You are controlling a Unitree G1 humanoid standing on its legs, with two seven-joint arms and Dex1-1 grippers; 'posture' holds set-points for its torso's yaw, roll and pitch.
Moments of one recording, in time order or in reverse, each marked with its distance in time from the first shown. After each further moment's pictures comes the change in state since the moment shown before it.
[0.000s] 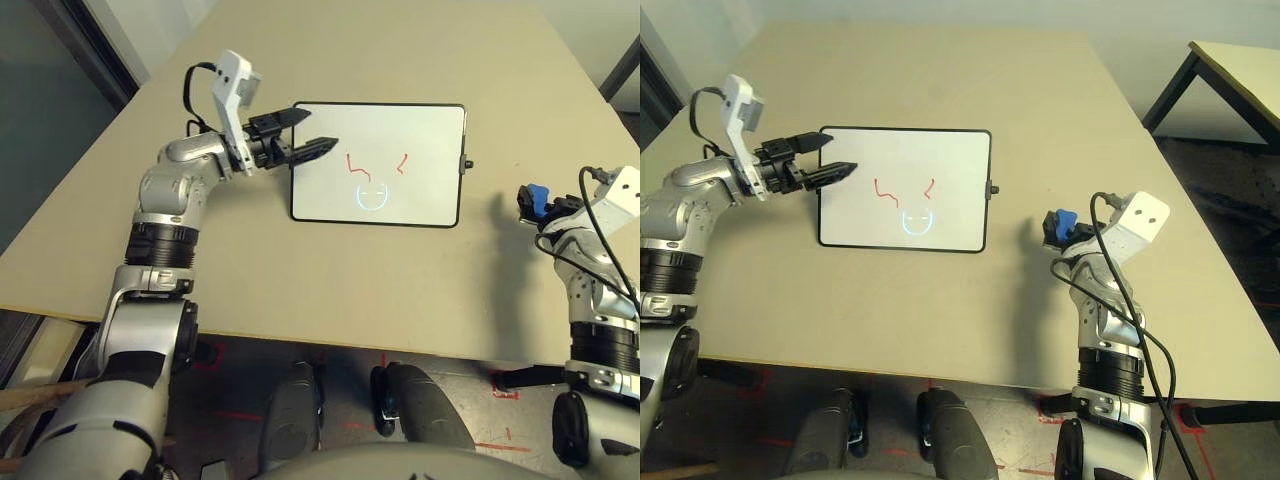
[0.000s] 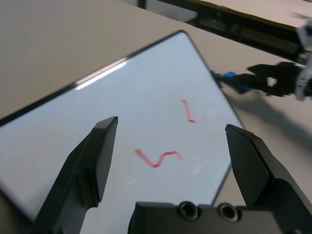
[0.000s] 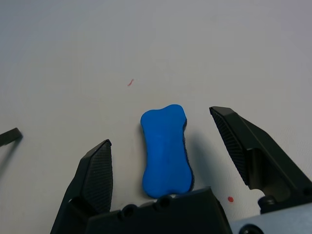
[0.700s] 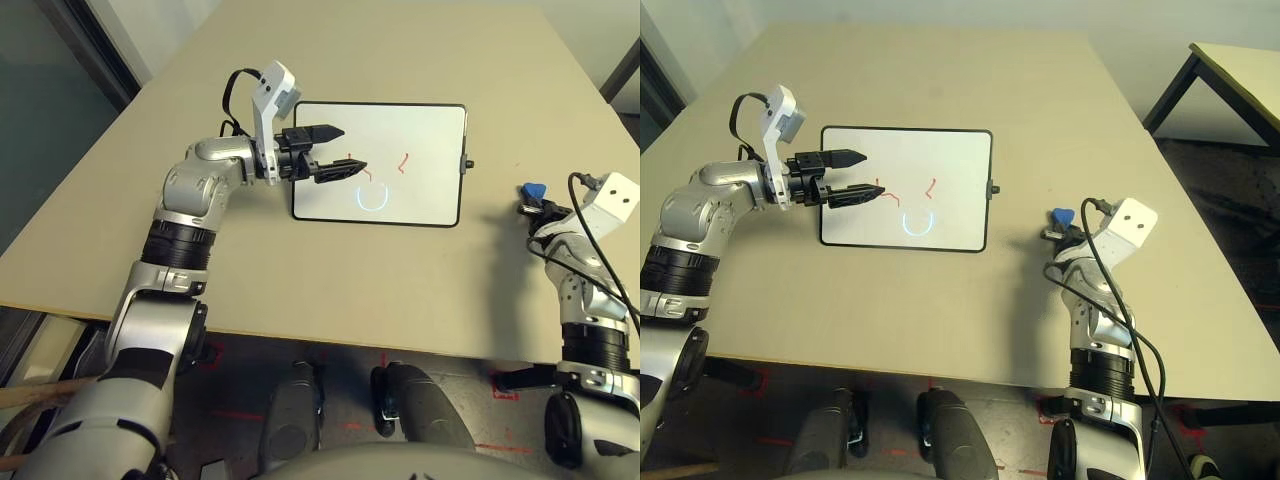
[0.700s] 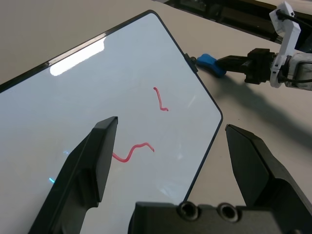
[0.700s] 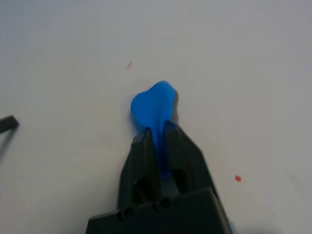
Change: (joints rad) left arm 0.003 0.009 -0.057 -0.056 0.005 0.070 -0.038; right arm 0.000 0.035 -0.004 0.005 -0.009 0.025 -0.020
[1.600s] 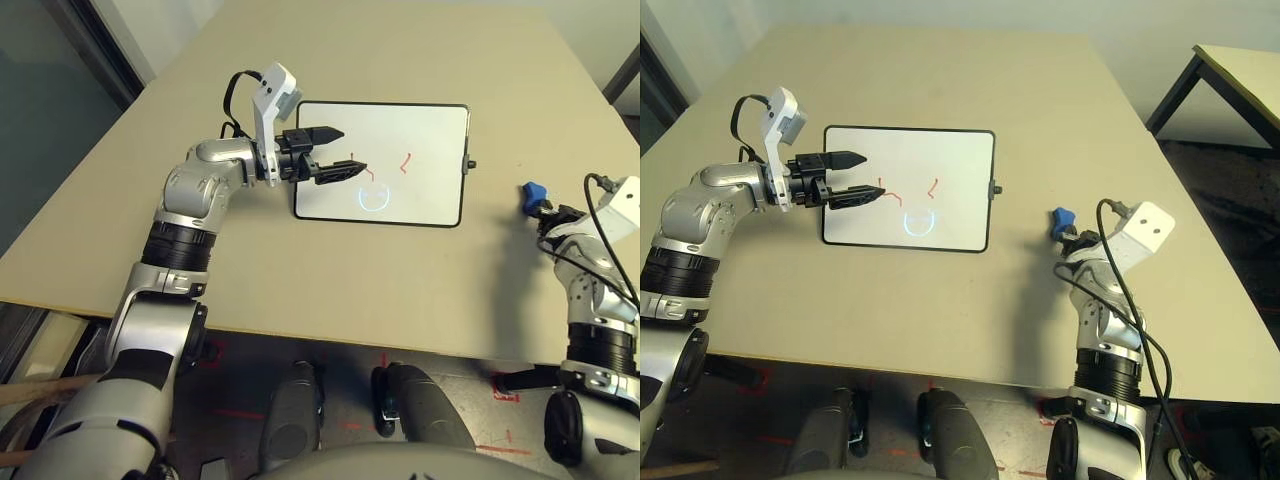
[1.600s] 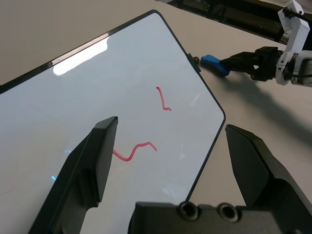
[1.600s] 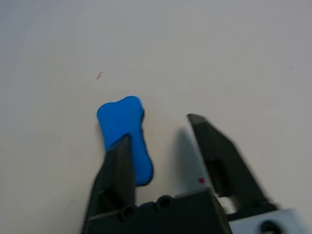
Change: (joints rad) left arm 0.000 -0.001 0.000 0.000 0.003 -0.004 0.010; right arm -0.002 0.004 -0.064 -0.017 0.016 0.041 -0.057
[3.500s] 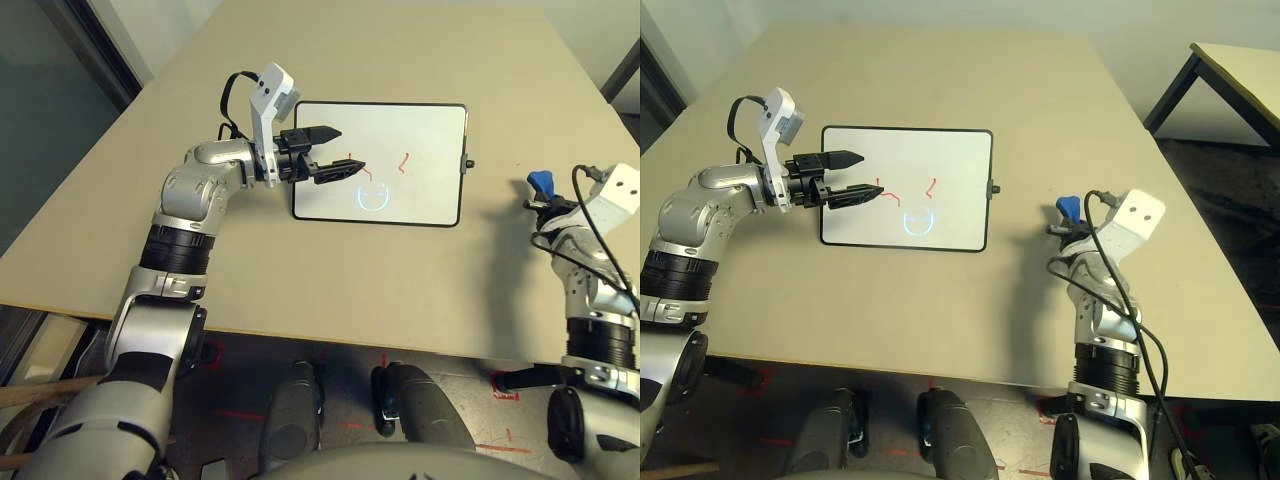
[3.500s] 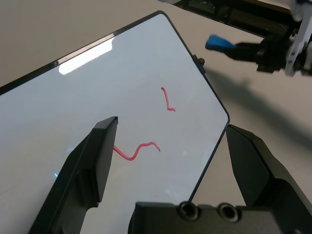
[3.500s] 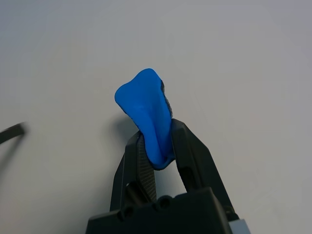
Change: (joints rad) left arm 0.016 0.004 0.011 -0.030 -0.007 0.025 0.026; right arm -0.045 -0.174 0.126 -0.123 -0.020 0.111 0.248
